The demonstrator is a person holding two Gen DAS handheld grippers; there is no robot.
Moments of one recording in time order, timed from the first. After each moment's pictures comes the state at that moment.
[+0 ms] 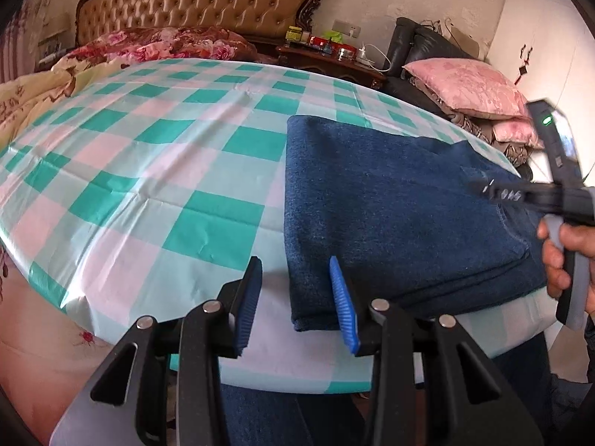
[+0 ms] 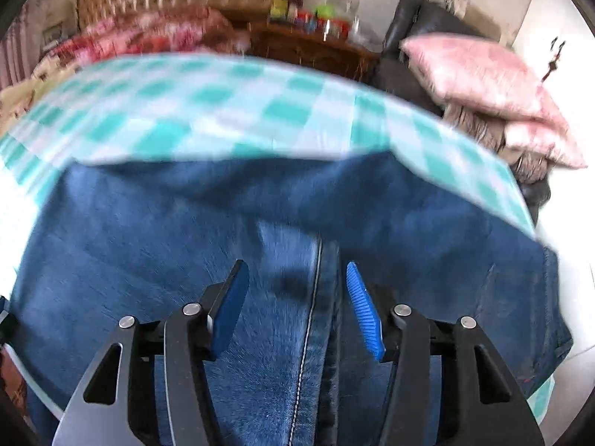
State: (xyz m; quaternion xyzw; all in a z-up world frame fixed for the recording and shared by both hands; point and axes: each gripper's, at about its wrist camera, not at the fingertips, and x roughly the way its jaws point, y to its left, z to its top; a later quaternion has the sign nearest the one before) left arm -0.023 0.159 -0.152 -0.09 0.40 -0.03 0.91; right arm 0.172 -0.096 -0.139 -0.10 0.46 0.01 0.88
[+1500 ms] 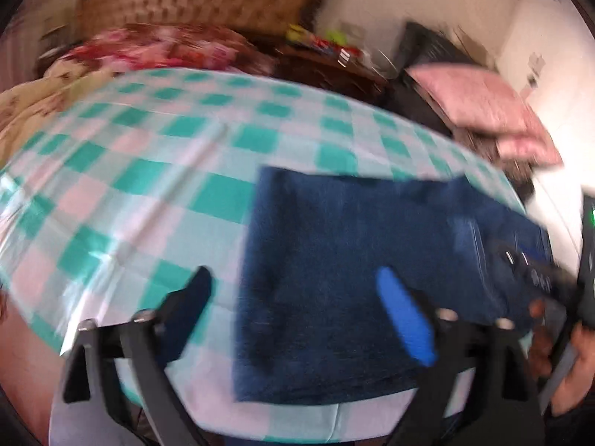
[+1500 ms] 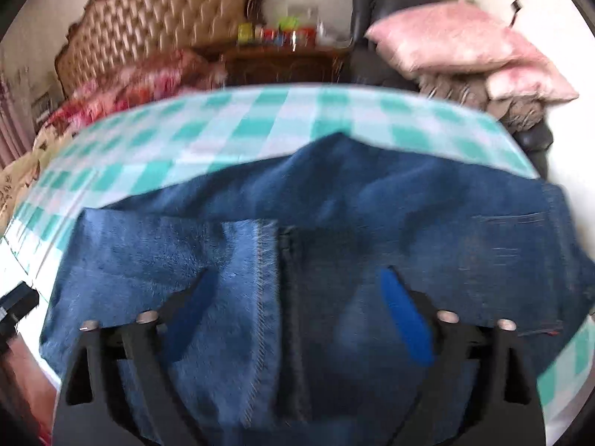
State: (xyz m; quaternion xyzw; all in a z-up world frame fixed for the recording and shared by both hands) left arm 0.020 0.143 -0.101 -0.13 0.40 0.00 0.91; right arm 0.128 -0.155 -0.111 0.01 0.42 -0.01 0.91
